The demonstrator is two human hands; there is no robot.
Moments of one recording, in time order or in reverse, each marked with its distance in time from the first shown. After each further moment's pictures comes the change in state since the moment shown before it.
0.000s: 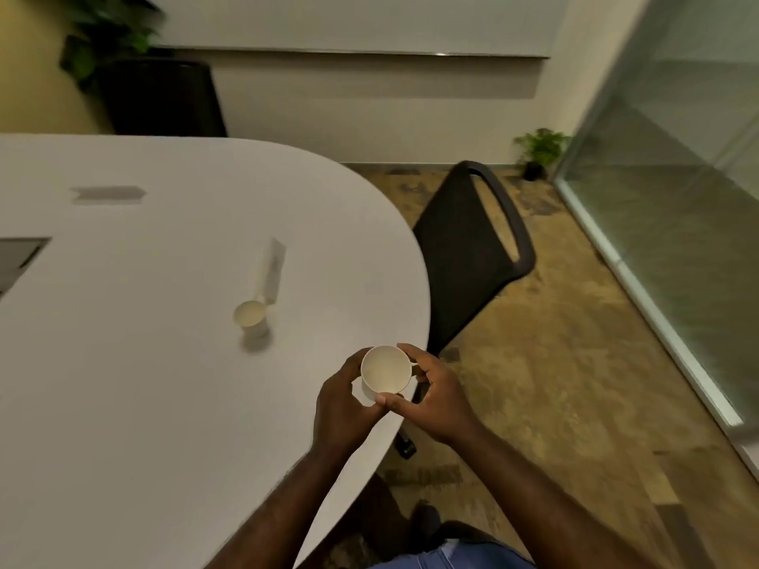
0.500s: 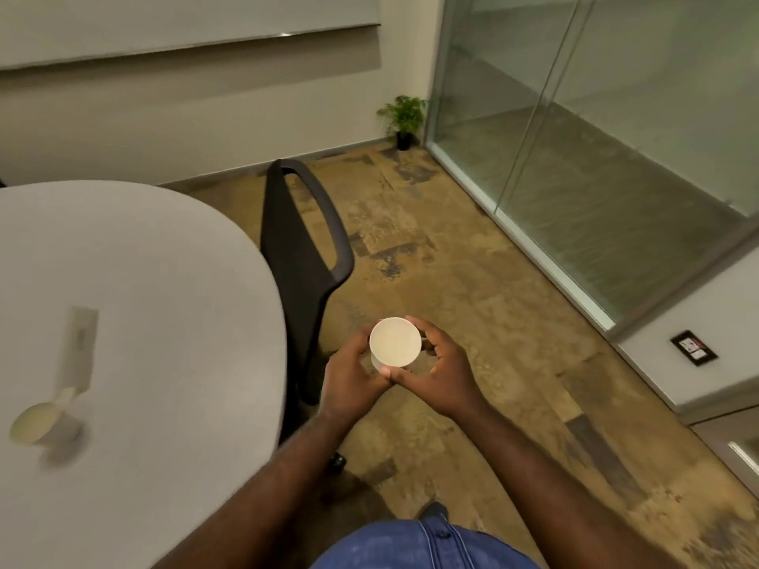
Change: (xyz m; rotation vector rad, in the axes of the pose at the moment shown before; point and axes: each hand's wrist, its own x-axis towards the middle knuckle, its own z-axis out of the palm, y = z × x) left_hand 0.078 0.107 0.250 -0.068 -0.367 0.151; right_hand -0.022 0.125 -0.226 -0.004 0.419 0.166
